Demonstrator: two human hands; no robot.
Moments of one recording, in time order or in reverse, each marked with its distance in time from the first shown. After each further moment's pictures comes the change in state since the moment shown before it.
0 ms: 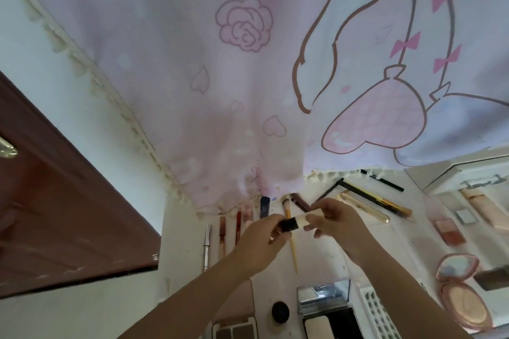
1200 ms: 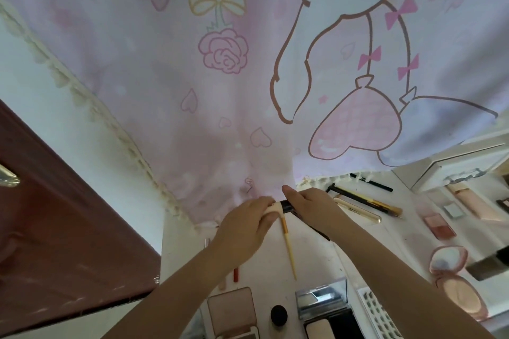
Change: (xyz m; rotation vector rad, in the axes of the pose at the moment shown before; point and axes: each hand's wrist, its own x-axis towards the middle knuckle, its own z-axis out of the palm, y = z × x) left_hand -0.011 0.041 -0.045 0.392 0.150 0.254; right_hand -0.003 -0.059 0.024 -0.631 0.025 -0.046
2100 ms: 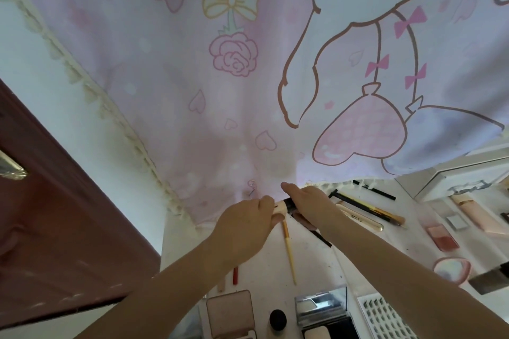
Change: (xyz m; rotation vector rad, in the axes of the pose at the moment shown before) left_hand 0.006 0.011 -0.009 0.313 -0.102 -0.059; right_hand 0.004 -0.015 -0.002 0.319 -0.033 0.115
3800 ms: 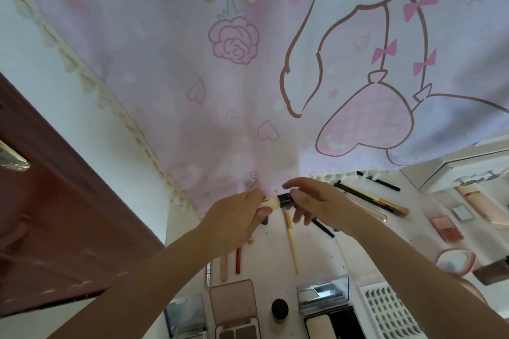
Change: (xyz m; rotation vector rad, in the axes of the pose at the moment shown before) left_hand -0.011 -0.020 -0.011 -0.001 -0.024 0.072; right_hand -0.006 0.023 -0.018 0.001 -0.262 -0.350
